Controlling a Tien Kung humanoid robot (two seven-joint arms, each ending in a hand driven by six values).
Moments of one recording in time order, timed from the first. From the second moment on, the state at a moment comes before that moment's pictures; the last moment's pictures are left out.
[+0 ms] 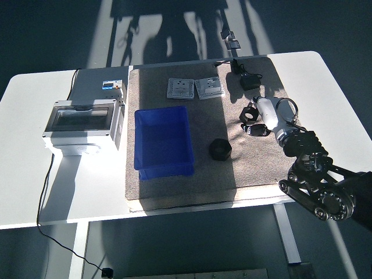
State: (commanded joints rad) left arm -0.05 0.06 -1.39 -0.18 1.50 0.07 0.17; right arm 0.64 -0.20 0.65 1.02 -2.04 -0.40 -0.29
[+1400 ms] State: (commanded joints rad) left arm -0.01 0.07 -1.37 -0.18 1.41 0.10 0.13; right arm 0.77 -0.03 0.31 1.06 -1.91 -0.43 -0.15
